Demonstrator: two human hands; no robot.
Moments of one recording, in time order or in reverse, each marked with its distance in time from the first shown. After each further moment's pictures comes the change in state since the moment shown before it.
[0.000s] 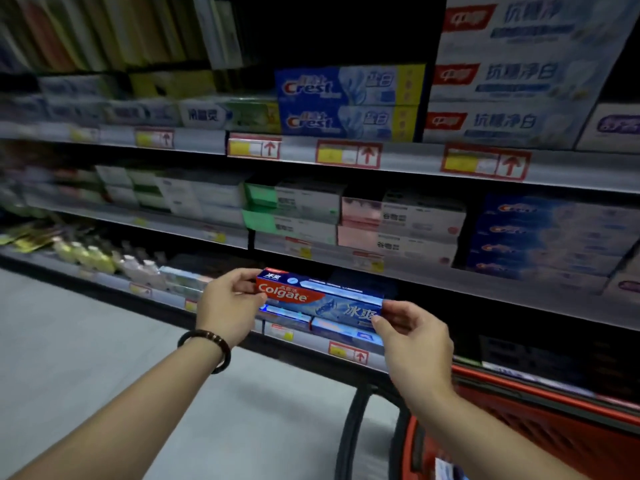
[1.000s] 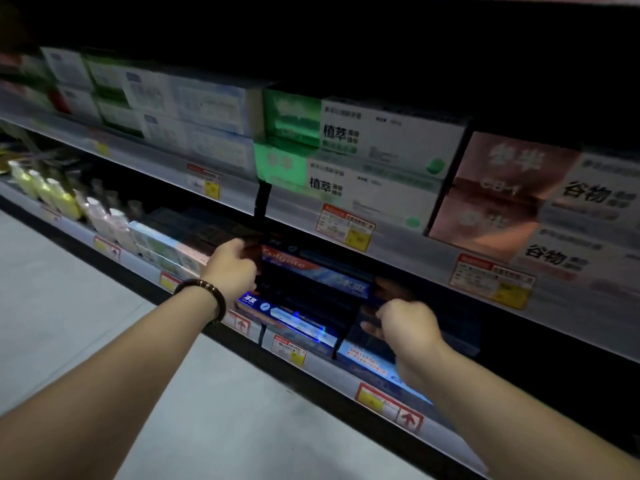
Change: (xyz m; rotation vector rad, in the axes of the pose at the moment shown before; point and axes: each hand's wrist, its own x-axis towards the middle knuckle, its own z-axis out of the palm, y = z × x) left_hand 0.235 -0.169 0.068 -0.031 -0.020 -0.241; right_hand 0.157 0.081 0.192 0.214 -0.263 0.638
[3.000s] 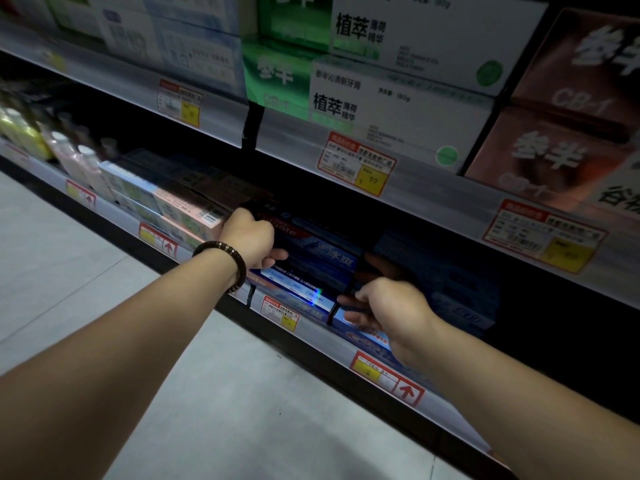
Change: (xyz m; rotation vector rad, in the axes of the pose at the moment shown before) left_hand -0.013 0.001 0.054 -0.205 -0.033 -0.169; right_hand 0.060 0.045 -0.003 -0.325 -0.284 -0.106
